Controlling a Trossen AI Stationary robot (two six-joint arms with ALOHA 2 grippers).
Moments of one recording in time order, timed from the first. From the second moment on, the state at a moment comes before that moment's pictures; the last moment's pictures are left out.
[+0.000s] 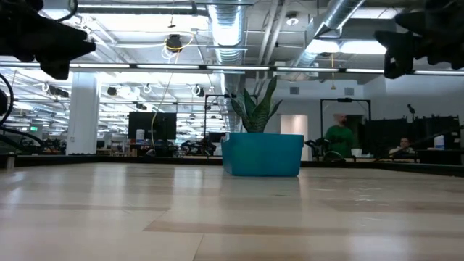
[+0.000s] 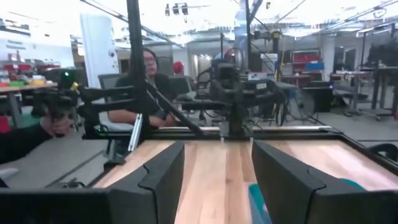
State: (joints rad) left arm -0.85 0.00 0.01 0.12 -1.03 -0.02; right arm 0.22 0.08 0.01 0.21 0.05 0.00
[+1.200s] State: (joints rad) left arm -0.12 0.00 0.01 0.04 0.00 0.00; right arm 0.22 0.00 0.02 0.05 0.14 -0.02
